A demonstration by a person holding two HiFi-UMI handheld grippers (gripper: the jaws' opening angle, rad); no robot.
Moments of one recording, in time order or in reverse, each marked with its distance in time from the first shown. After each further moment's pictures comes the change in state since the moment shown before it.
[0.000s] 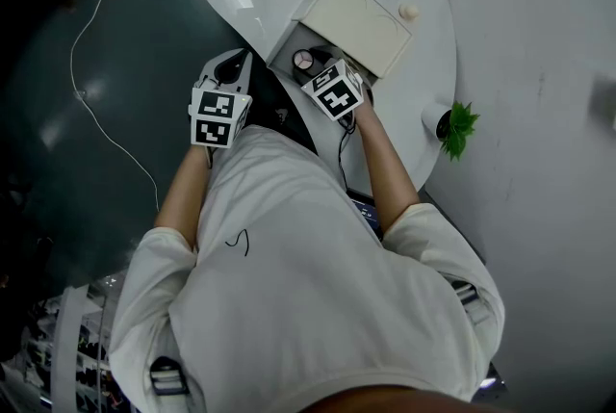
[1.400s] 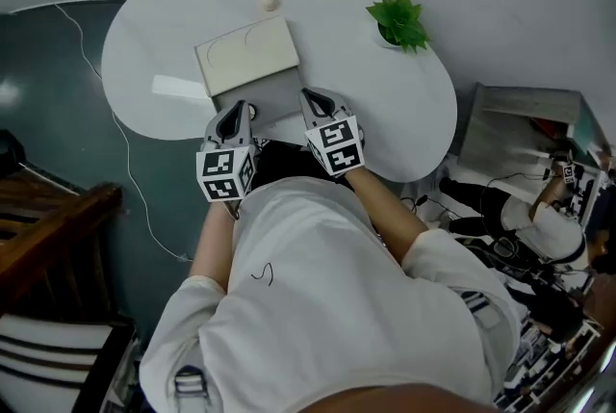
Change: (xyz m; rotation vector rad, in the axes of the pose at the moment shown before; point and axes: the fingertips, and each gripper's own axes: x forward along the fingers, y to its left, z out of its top) left arm 0.007 -0.179 0.074 0.405 -0.042 -0.395; right arm -0.188 -0.015 -0.107 0.854 -0.614 -0.665
